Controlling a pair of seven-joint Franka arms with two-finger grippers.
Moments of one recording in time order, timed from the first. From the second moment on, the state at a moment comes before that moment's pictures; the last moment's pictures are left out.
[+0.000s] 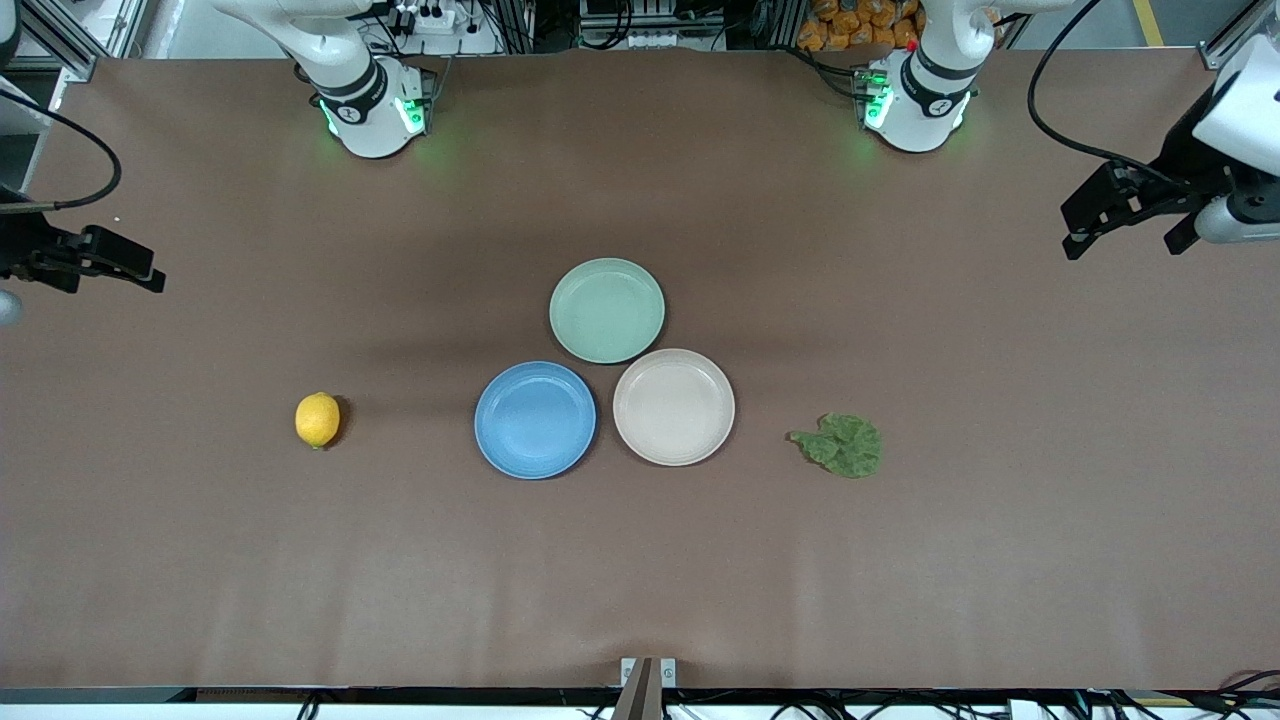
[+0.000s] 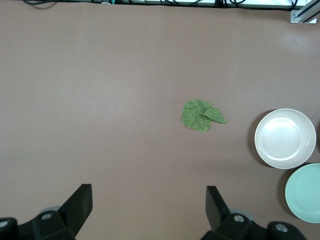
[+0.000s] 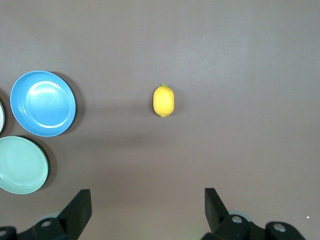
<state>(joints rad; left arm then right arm) -0.14 0.01 -0.05 -1.44 0.04 1.57 -0.22 0.01 0.10 -0.04 -1.46 0.04 1.48 -0.01</state>
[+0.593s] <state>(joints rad) -0.07 0.01 -0.11 -1.47 0.04 1.57 -0.22 0.01 0.10 -0.04 -1.48 0.04 1.48 -0.01</state>
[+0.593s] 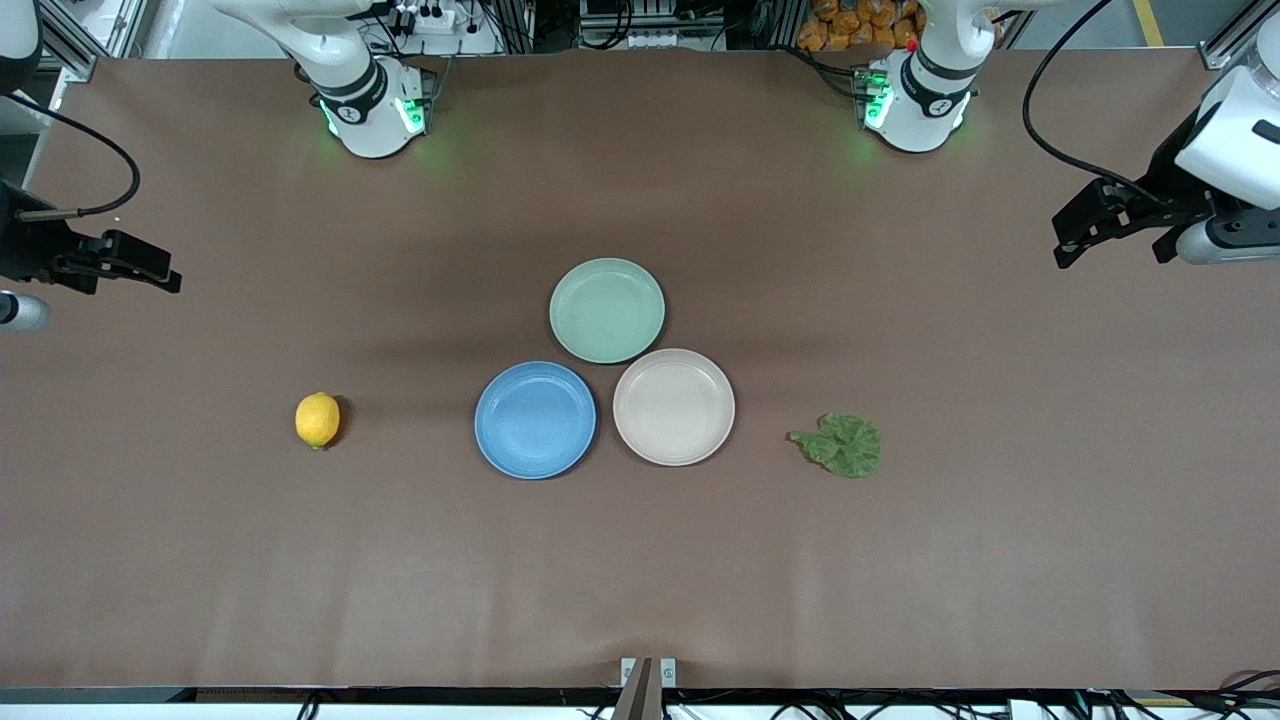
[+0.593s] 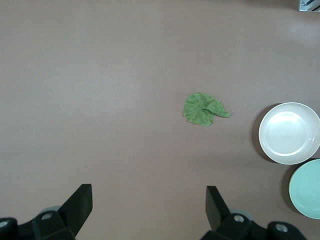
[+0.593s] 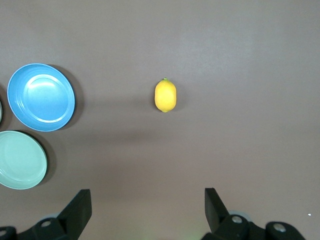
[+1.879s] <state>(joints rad) -0.05 0.03 -0.10 -1.47 0.04 1.57 -0.22 0.01 0.10 -0.04 -1.48 0.04 1.47 -0.01</state>
